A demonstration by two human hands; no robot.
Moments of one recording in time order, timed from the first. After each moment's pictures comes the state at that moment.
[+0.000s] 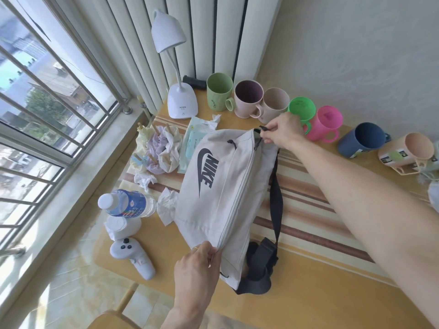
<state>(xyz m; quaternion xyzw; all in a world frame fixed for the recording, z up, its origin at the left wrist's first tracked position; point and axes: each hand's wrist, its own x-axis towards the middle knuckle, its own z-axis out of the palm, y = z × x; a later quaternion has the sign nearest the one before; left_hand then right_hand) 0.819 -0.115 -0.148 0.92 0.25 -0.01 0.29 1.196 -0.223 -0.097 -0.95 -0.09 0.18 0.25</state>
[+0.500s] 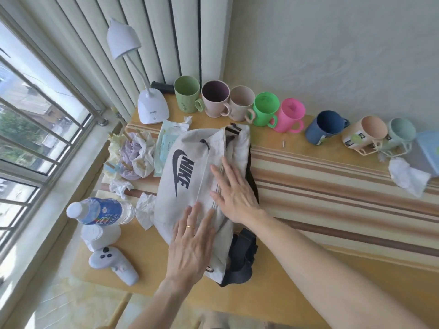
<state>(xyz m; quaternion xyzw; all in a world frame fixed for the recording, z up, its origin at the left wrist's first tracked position) 0.851 -0.119 -0.168 0.98 0.05 0.01 0.20 1.019 -0.246 -0.164 -0.94 -0.27 0.16 0.12</state>
